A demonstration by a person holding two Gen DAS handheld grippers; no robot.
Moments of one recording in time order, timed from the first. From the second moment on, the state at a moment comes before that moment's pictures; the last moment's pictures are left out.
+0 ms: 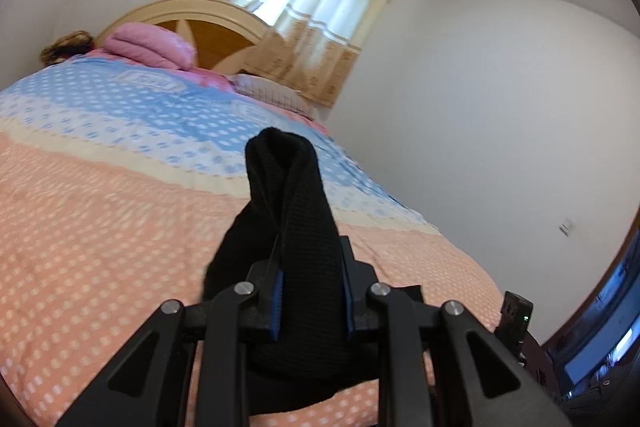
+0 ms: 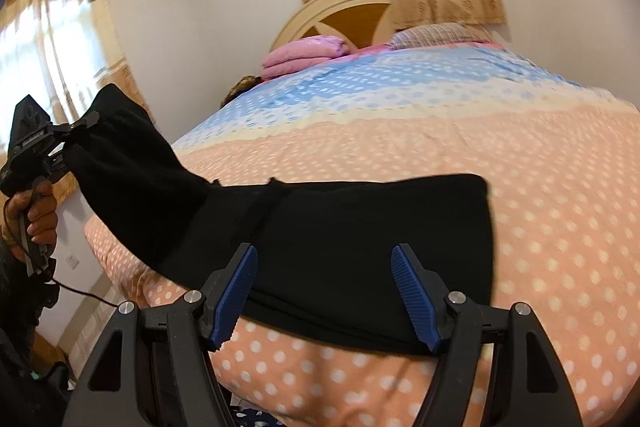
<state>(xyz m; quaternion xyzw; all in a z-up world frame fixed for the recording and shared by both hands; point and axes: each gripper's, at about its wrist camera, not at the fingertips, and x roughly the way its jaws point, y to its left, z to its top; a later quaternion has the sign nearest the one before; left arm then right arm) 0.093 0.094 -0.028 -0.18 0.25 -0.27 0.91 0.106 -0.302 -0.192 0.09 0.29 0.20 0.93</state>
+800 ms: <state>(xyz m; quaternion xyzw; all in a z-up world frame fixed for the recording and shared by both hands) 0.130 -0.124 -0.069 -0.04 0.37 -0.39 0.84 0.109 -0.405 -0.210 0.22 0.30 0.06 0.93</state>
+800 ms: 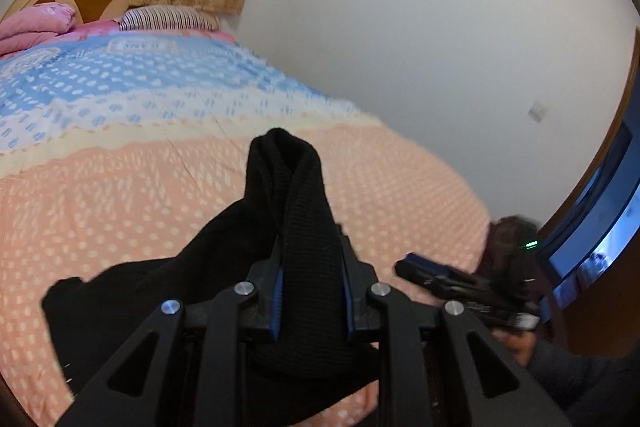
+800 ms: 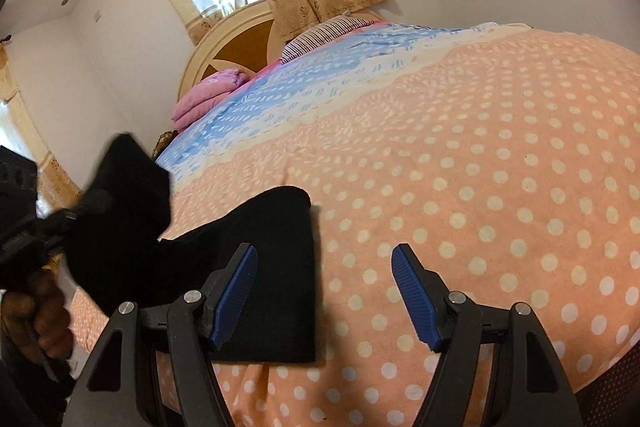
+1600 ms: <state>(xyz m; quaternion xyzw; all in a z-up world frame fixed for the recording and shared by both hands) 0.082 -0.097 -0.089 0.04 0.29 -0.26 0.92 0.114 -0.380 -0.186 0.22 0.29 0.12 0.92</state>
